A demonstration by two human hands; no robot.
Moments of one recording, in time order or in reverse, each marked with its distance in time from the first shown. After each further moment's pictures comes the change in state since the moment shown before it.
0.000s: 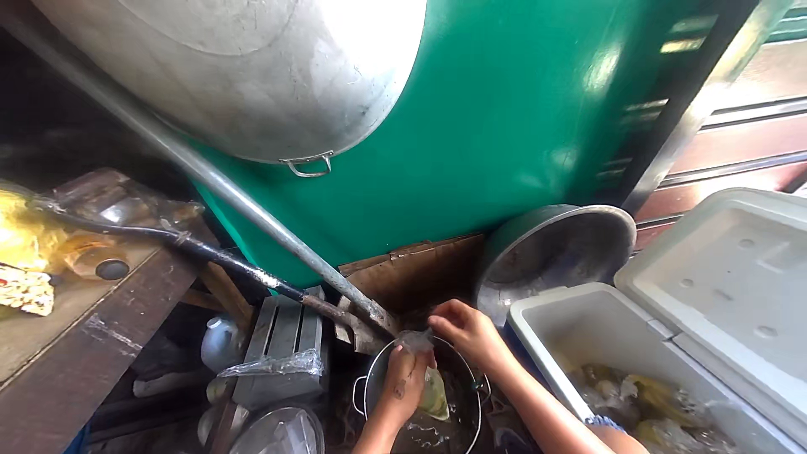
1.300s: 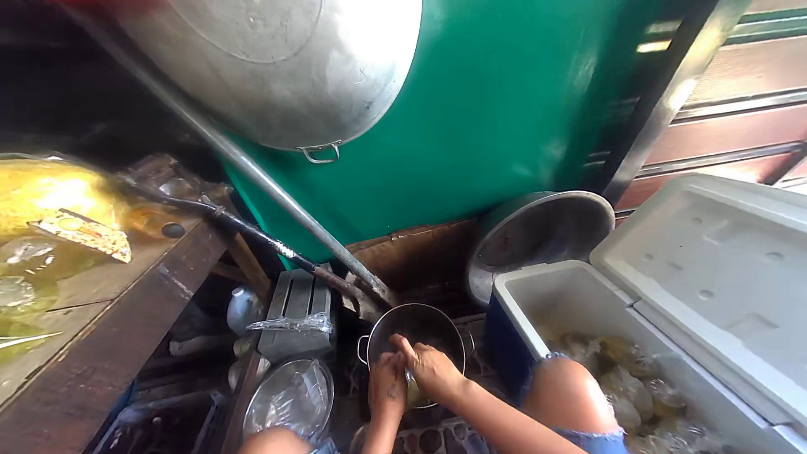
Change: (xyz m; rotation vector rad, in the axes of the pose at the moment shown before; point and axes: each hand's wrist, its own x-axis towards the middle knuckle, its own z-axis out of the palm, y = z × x) left_hand -0.107 0.009 0.024 0.343 0.135 -0.525; right_hand -0.091 0.015 0.087 -0.688 -0.508 -0.106
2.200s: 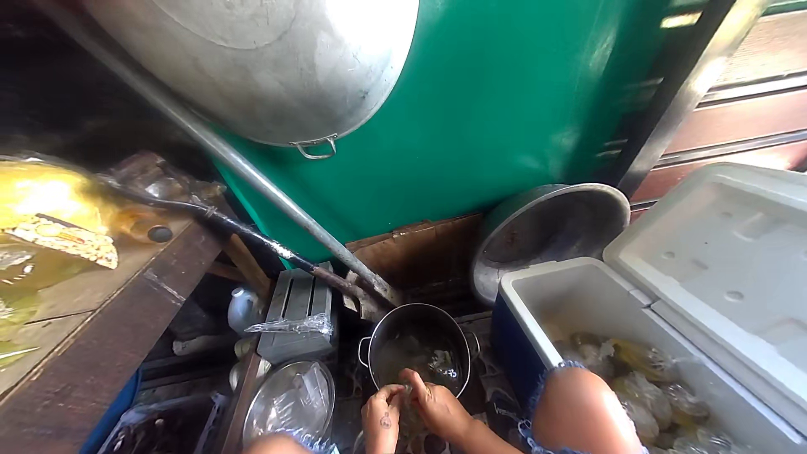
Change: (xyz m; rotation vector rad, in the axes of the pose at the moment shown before) left_hand -0.013 -0.049 0.025 -0.073 0.041 -0.125; right_hand 0.007 0.052 0.094 0.287 0.076 -0.114
